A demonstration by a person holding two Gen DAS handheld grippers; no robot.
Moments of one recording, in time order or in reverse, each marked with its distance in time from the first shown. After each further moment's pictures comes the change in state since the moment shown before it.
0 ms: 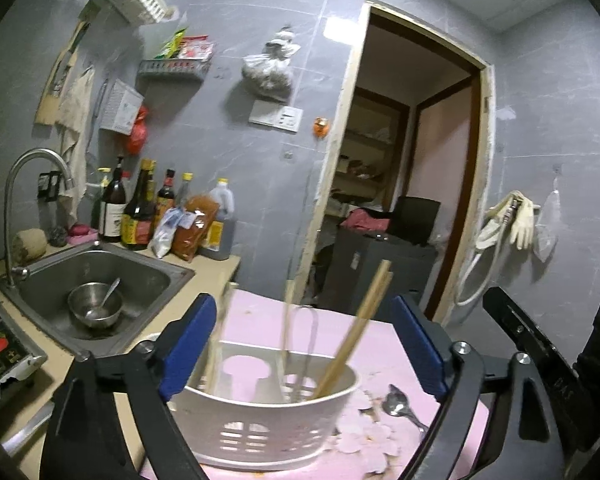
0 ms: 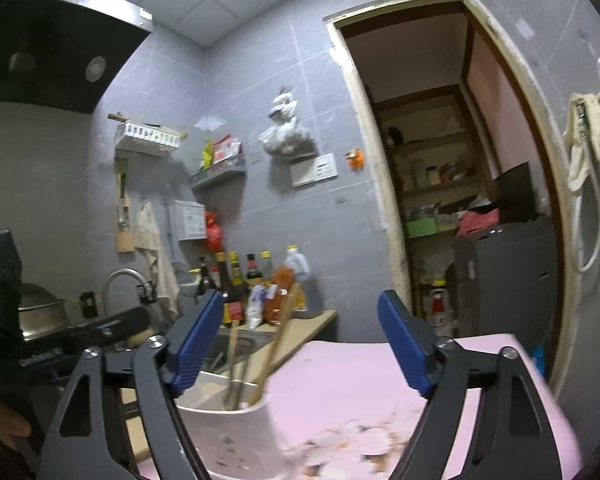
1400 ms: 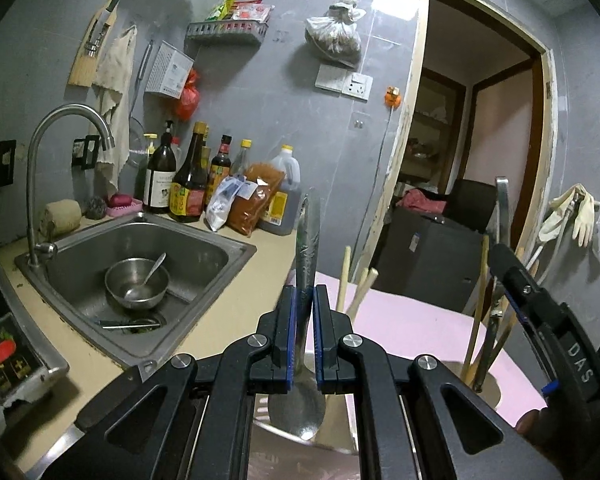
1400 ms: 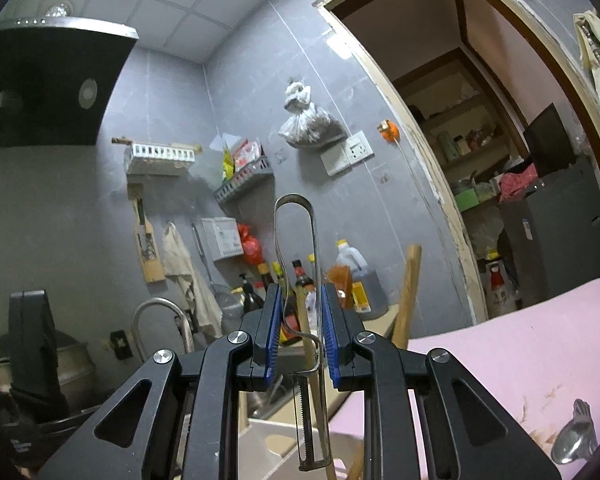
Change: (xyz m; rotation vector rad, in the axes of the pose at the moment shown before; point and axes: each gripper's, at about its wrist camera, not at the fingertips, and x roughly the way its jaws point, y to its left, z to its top) left arm 0.055 0.083 -0.021 -0.047 0.095 0.184; right arm 0.108 0.054 -0.046 0.200 -0.017 0.153
